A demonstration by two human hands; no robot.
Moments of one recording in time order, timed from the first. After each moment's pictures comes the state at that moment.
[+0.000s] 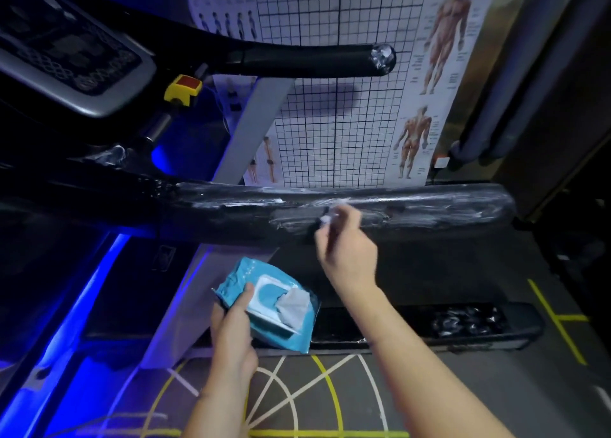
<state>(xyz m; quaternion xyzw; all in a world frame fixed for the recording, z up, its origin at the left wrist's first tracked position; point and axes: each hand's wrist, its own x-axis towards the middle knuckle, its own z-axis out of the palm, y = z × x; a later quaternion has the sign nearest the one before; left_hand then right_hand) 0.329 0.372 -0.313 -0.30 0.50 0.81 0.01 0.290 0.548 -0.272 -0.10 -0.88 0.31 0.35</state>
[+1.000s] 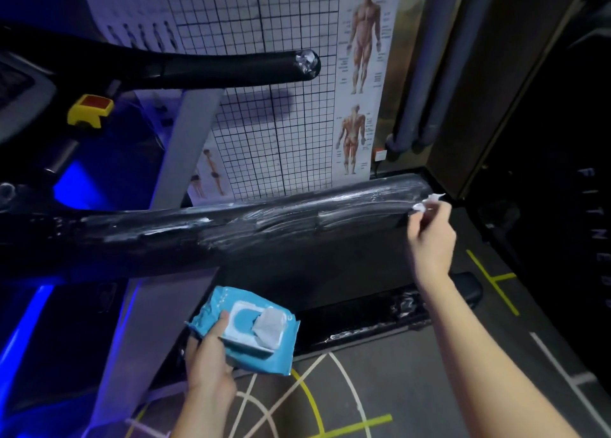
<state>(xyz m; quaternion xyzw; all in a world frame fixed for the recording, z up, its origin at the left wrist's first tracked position) 0.331 0.412 -0.341 -0.30 0.50 0.81 0.09 0.350 0.760 -0.287 -0.37 -0.77 0.32 0.41</state>
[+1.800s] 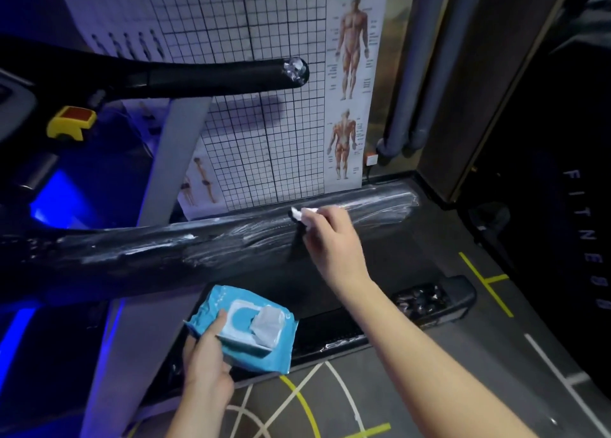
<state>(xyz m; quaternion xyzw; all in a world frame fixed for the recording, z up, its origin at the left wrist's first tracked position) 0.307 0.430 -0.337 -0.28 0.50 0.81 0.09 0.302 0.663 -0.265 -0.02 -0.89 0.23 0.40</state>
